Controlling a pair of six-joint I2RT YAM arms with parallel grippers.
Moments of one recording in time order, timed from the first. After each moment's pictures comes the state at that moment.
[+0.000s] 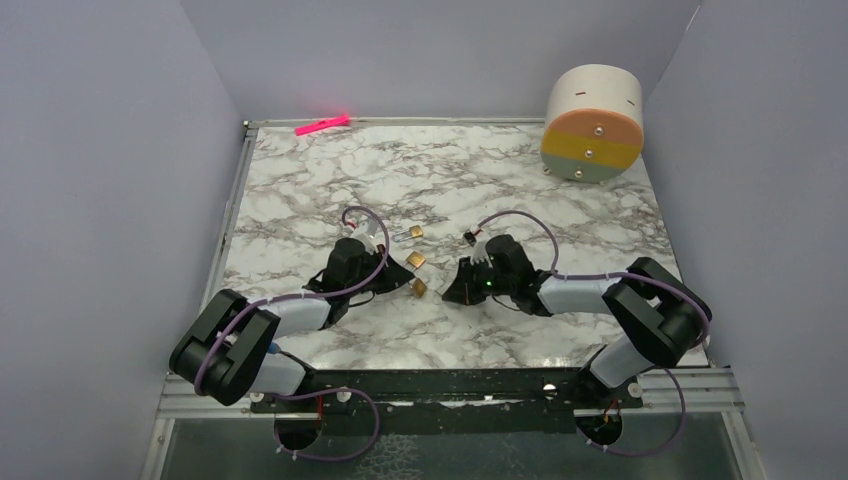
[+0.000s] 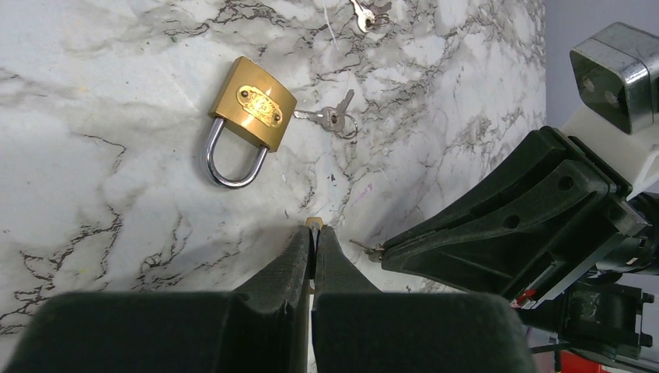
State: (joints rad) left arm -0.51 1.35 0.34 0.53 0.29 -0.81; right arm 0.73 1.55 0.53 0.41 -0.37 0.54
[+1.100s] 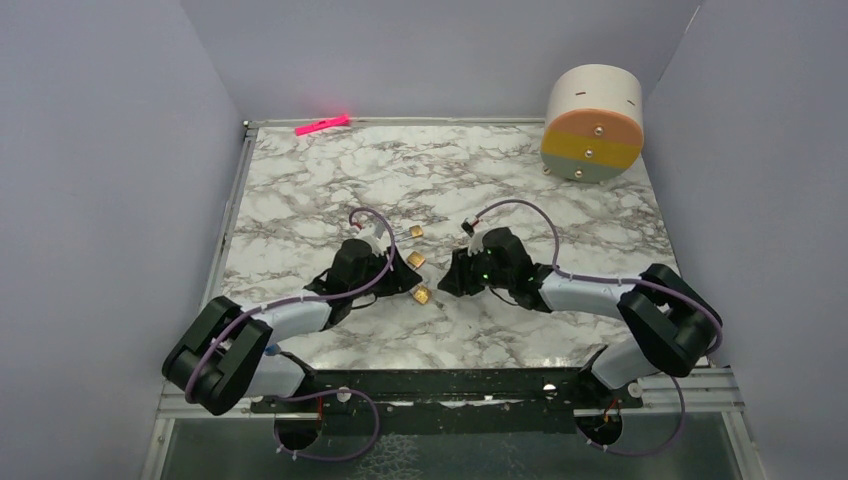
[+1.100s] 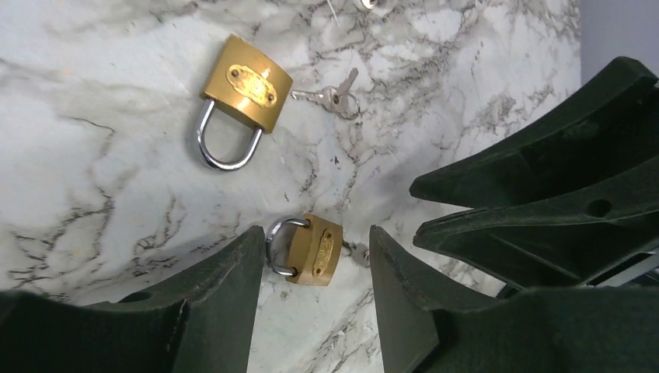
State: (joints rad) left arm -0.57 1.32 0.35 0.43 0.26 -0.77; right arm 0.76 1.50 0.58 0.32 -0.26 0.47
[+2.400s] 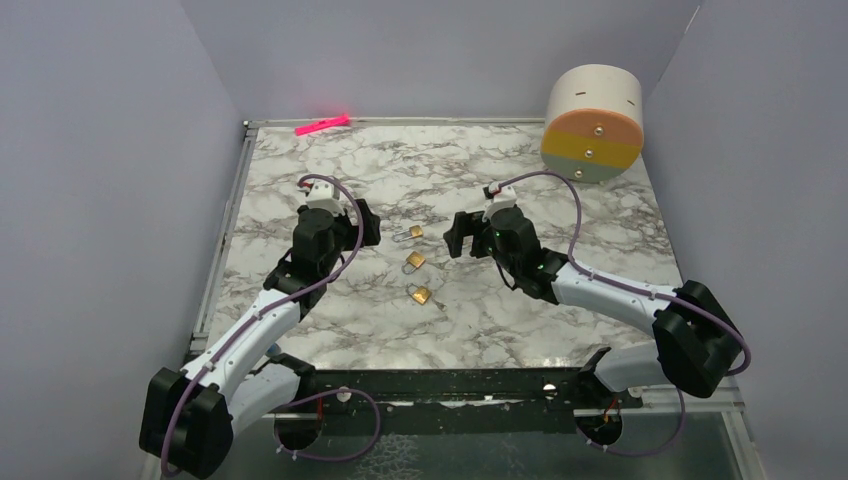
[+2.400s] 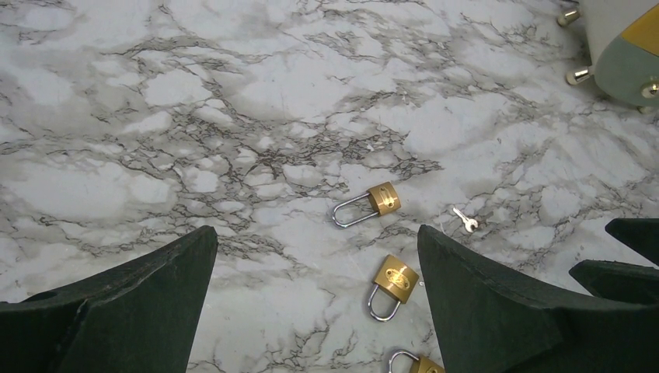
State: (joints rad) left arm -0.40 0.98 0.58 0.08 -0.17 -0.38; right arm 0.76 1.36 0.73 0.23 0.26 0.38
